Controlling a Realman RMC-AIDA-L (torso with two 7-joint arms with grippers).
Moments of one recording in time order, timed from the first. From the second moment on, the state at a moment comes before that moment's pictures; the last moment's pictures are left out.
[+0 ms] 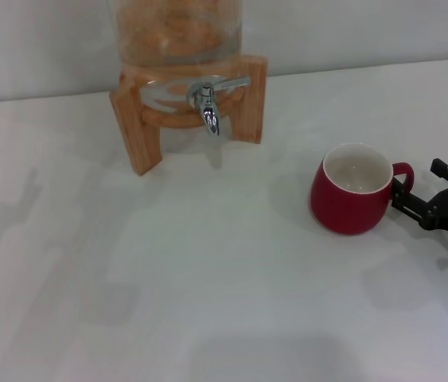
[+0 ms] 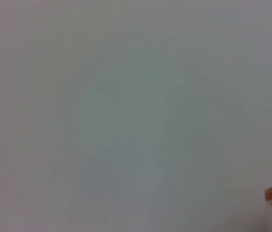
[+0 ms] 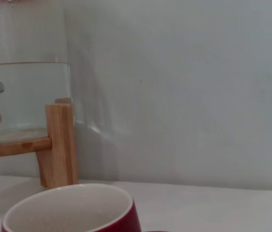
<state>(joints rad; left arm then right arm) -0.35 -2.09 1.64 0.25 -0.08 1.43 -0.34 0.32 2.01 -2.25 -0.06 0.48 -1.19 0.43</state>
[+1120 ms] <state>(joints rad) -0.35 -2.09 1.64 0.25 -0.08 1.43 -0.34 0.34 2.01 -2.25 -0.07 0.48 -1.19 0.43</state>
